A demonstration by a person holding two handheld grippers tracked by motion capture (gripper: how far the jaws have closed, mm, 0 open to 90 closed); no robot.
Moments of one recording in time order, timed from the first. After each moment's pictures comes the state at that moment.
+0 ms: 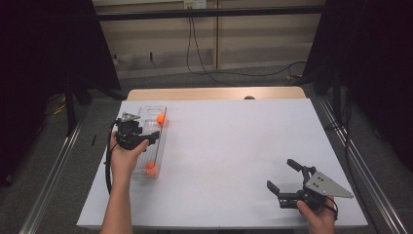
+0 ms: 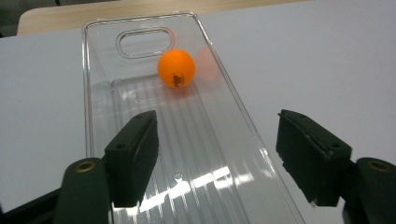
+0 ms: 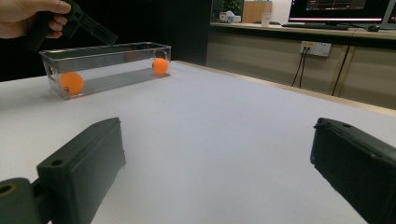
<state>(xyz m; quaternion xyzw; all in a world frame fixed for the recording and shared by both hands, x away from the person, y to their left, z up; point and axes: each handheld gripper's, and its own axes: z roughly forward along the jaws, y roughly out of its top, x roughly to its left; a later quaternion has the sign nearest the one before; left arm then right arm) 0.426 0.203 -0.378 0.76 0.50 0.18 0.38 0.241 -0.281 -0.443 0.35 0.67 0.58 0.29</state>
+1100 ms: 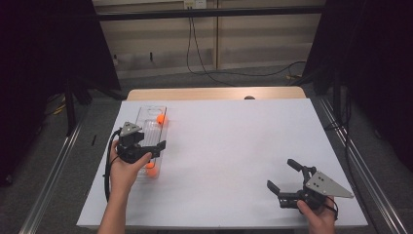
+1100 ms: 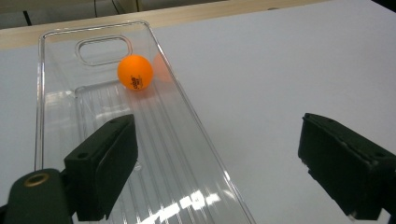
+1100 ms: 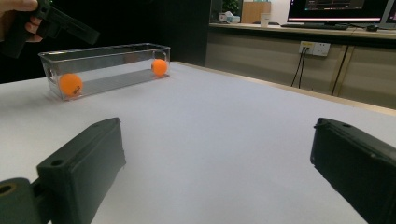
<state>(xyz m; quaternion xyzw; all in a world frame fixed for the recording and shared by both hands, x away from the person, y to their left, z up) 0.389 0.197 -0.380 0.76 0.46 0.18 0.42 0.241 -0.282 -0.443 0.35 0.67 0.58 0.30</state>
